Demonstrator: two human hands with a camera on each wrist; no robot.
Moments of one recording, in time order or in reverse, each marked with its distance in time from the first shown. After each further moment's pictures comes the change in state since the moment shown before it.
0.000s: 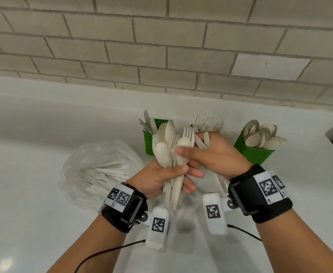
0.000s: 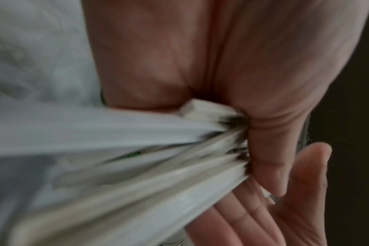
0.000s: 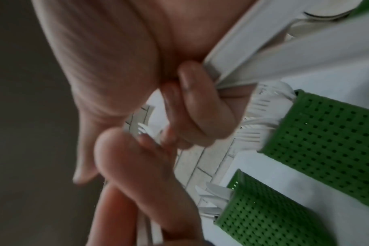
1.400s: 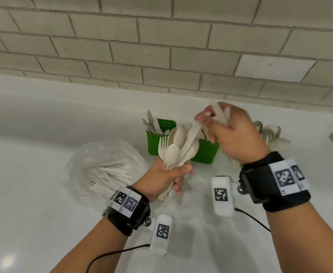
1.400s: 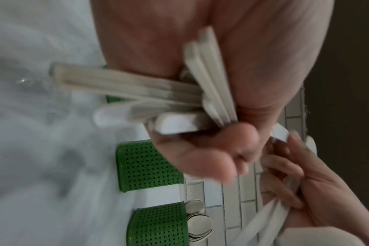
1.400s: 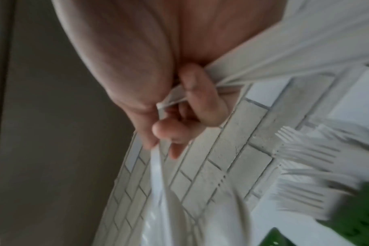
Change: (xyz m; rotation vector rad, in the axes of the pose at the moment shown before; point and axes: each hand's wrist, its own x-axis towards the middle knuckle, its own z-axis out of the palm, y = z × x) left_hand 0.004 -0.015 -0.005 0.227 0.281 0.046; right_hand 0.013 -0.022 -0.024 -0.105 0.300 -0.124
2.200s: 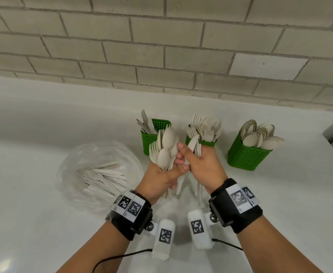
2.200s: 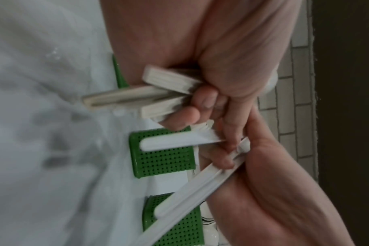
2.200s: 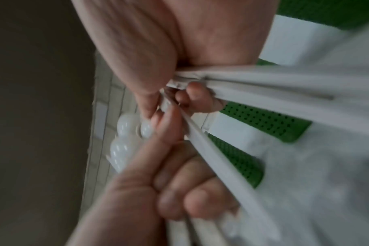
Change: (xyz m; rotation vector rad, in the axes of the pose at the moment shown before) left_hand 0.011 -0.022 0.007 0.014 0.170 0.202; right_hand -0.034 0.060 0.060 0.337 0.051 0.245
